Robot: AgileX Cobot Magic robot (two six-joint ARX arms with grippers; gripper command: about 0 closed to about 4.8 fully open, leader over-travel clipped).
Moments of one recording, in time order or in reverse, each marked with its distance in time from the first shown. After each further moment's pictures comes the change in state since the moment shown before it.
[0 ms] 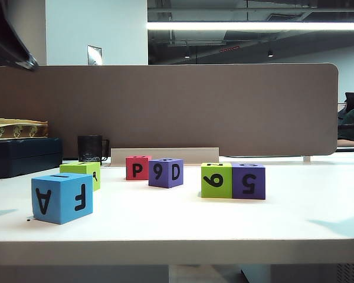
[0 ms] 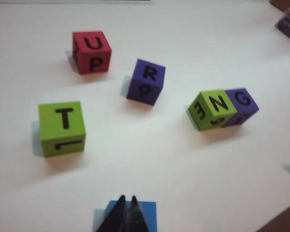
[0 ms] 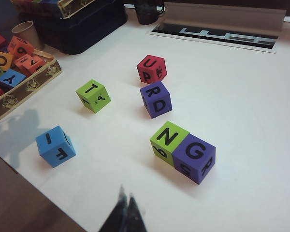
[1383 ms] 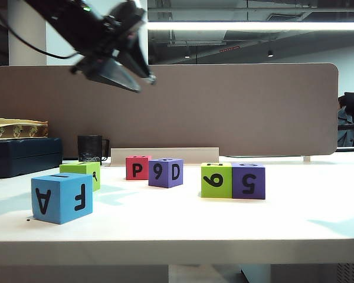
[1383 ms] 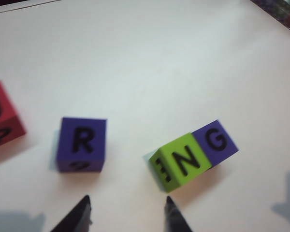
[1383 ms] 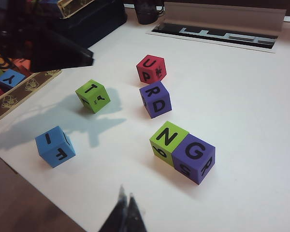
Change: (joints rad) left arm -0.234 0.697 0.572 0.013 -0.025 0.044; right arm 0.000 -0.001 0.000 0.000 0.000 0.000
